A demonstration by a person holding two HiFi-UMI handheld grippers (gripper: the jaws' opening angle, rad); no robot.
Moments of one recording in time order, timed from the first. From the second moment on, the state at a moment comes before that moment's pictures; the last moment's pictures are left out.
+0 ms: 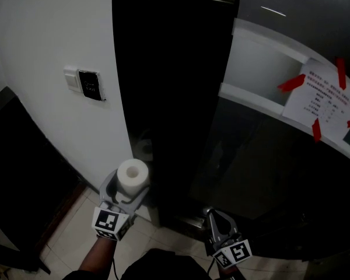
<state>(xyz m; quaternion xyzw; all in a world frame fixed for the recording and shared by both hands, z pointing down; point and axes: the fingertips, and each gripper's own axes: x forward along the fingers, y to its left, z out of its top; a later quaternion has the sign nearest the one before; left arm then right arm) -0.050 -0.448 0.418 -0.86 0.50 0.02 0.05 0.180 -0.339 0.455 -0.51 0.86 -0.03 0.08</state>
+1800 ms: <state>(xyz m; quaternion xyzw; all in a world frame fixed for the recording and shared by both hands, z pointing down) -0.146 -0.176 0.443 -0.76 0.65 0.06 -0.05 0.106 -0.202 0.491 -0.39 0.91 -0.11 0.08</state>
